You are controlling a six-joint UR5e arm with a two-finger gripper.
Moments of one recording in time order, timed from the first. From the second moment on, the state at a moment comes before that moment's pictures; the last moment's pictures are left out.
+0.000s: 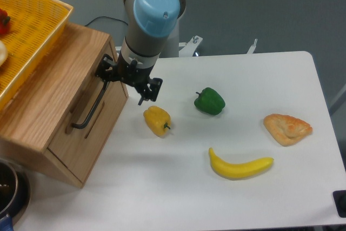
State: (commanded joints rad) arm 2.33 -1.78 -1.46 -1.56 1.18 0.60
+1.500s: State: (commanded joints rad) arm 2.29 -1.82 -1.46 -1.54 1.18 0.55
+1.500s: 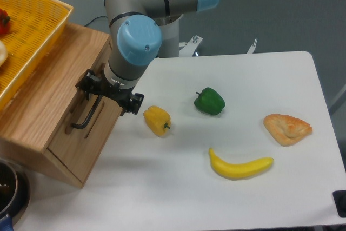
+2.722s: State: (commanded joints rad) arm 2.30 -1.83 -1.46 -1.54 1.18 0.55
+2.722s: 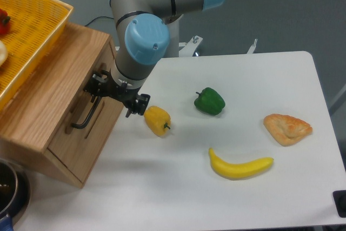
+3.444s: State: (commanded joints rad) arm 2.30 -1.85 -1.46 -1.51 1.19 0.55
